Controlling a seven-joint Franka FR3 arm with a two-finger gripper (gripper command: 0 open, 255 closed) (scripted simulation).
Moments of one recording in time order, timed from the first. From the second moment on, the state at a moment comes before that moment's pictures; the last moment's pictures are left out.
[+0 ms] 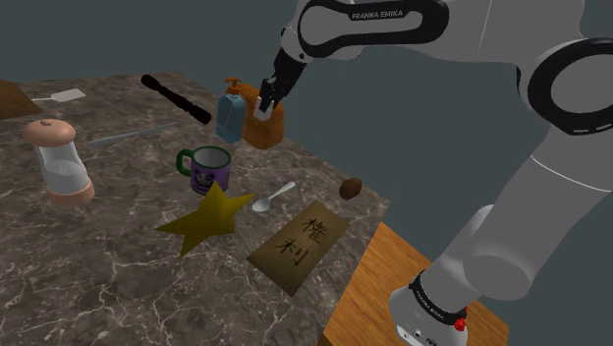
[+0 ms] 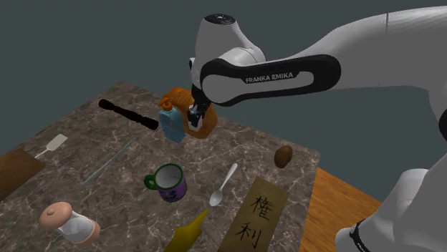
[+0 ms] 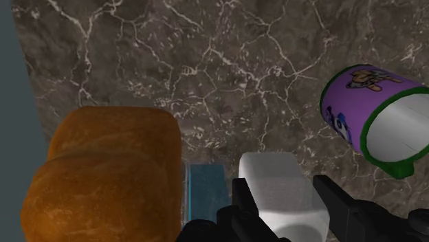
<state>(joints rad) 0.10 0.10 0.06 -1.84 0.06 2.19 -0.15</state>
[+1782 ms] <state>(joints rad) 0.30 0.27 0.17 -1.78 -0.09 2.30 0.24</state>
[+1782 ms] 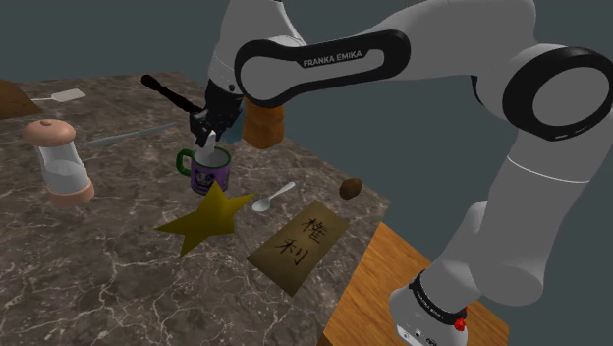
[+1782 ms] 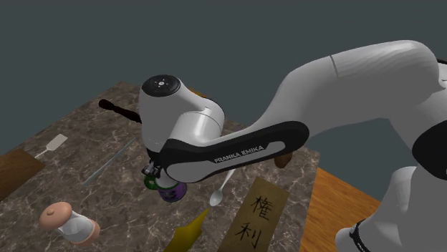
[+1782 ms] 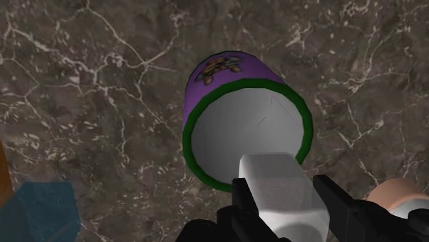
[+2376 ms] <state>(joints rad) 0.30 0.27 0.17 -1.80 -0.09 2.32 0.24</state>
